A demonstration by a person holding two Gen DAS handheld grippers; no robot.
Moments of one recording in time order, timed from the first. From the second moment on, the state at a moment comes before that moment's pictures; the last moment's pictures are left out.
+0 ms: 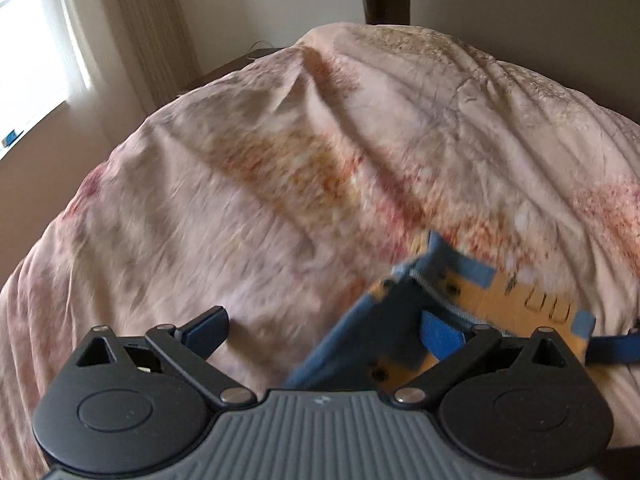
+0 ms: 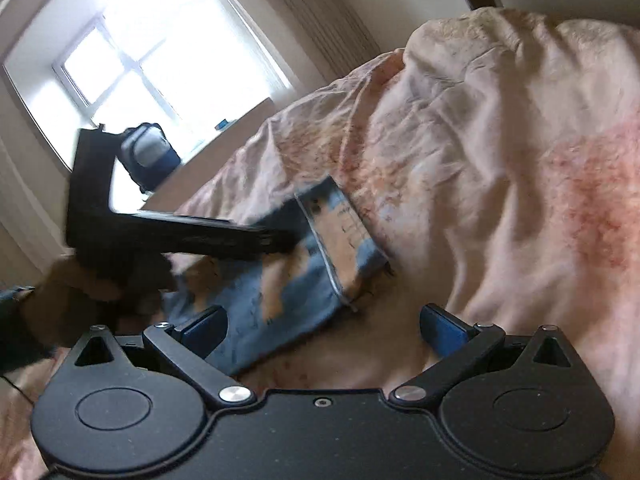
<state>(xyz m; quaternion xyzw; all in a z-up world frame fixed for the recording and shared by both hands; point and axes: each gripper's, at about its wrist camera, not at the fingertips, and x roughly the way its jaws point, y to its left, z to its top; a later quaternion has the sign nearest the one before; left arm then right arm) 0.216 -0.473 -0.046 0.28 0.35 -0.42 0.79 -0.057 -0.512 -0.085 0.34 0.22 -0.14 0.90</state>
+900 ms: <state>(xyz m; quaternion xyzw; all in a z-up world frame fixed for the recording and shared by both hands) 0.218 -0.448 0.024 0.04 0.50 -0.47 0.72 -0.018 -0.434 -0.058 0.02 0.23 -0.24 0.94</state>
